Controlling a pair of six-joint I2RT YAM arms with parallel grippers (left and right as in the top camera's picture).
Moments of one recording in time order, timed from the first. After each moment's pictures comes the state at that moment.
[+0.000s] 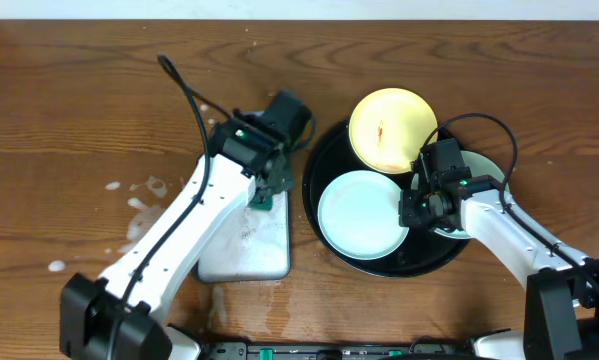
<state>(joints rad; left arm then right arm) -0.53 1.59 1.39 -1.19 -0.22 -0.70 0.24 1.58 0.80 -0.56 -0.14 0.31</state>
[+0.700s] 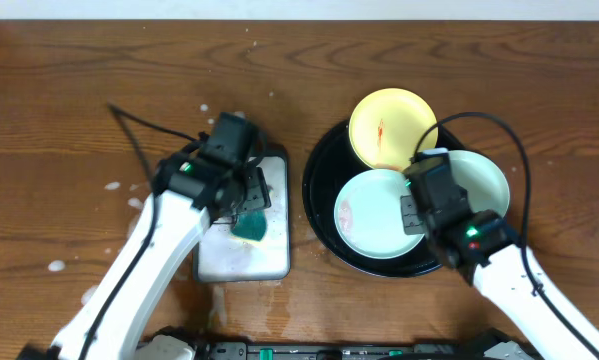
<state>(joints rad) -0.38 1.36 1.15 -1.08 -0.03 -0.61 0.50 1.19 0.80 -0.67 0.34 0.29</state>
